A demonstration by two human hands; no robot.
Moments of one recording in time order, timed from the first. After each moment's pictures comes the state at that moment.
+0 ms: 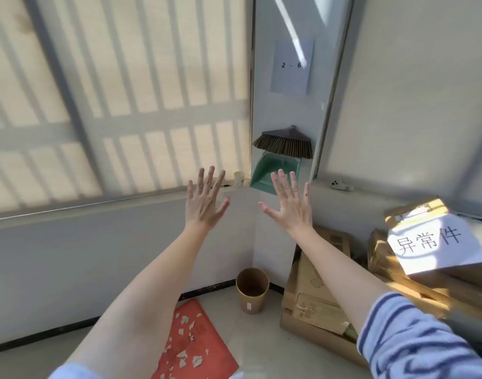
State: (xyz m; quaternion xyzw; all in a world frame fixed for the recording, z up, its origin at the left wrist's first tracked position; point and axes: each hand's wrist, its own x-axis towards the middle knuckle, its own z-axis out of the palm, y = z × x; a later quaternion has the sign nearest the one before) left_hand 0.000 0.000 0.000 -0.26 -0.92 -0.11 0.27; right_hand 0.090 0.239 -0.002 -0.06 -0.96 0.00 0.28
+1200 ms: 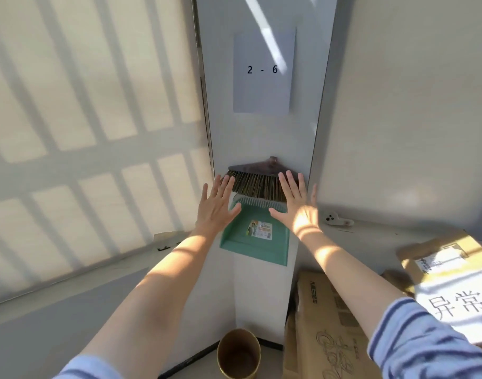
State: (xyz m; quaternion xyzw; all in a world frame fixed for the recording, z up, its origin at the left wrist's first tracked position) left_hand -0.368 0.275 0.012 -0.36 -0.91 -0.06 0.19; right_hand -0.237 0.478 0.011 -0.19 -0.95 -0.03 0.23
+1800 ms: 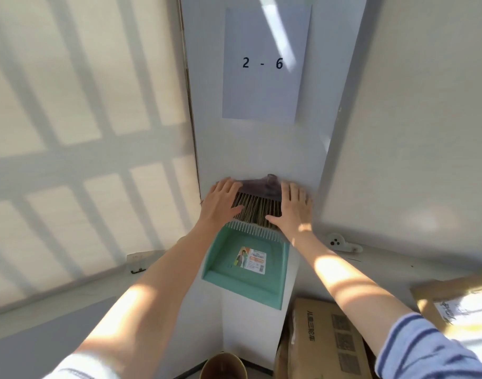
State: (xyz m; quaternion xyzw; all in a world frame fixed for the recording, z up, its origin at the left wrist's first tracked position) left_hand -0.476 0.384 0.014 -0.41 -0.87 -0.13 0.23; right_hand -0.355 0.556 0.007 -0.22 -0.95 -0.02 0.20
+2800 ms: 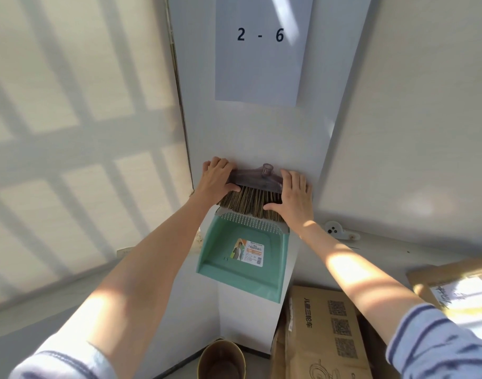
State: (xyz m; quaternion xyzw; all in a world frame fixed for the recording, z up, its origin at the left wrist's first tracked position) left_hand -0.521 0.404 0.027 -0.43 -0.87 -0.18 0.17; right_hand -0.364 0.568 -0.001 -0.19 -0.94 0.01 0.28
